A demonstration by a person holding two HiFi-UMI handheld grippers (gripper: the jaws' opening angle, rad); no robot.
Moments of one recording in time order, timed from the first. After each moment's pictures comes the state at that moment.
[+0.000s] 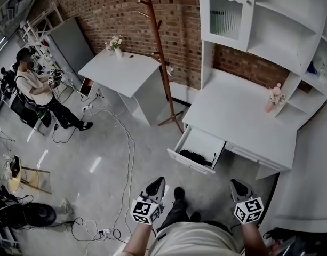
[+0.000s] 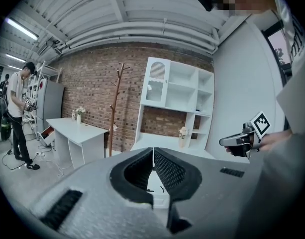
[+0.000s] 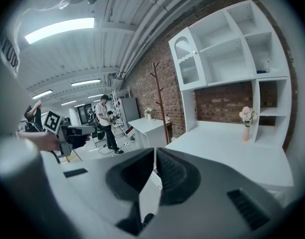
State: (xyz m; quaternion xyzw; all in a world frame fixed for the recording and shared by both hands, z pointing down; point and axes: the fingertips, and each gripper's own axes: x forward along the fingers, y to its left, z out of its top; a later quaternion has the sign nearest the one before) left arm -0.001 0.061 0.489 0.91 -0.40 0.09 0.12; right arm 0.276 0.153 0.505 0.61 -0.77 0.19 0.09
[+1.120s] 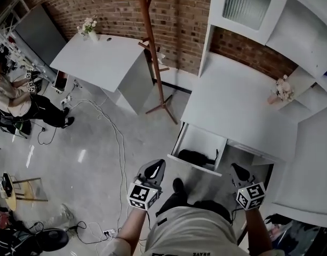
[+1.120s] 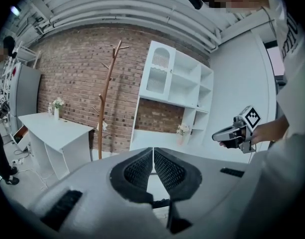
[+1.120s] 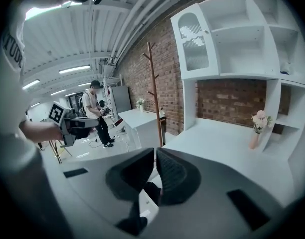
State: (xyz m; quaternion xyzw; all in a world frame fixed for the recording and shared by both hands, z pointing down) left arm 0.014 -0.139 0.517 0.94 -0.29 0.13 0.13; right arm 0.268 -0.020 0.518 0.63 -0.73 0.22 0.16
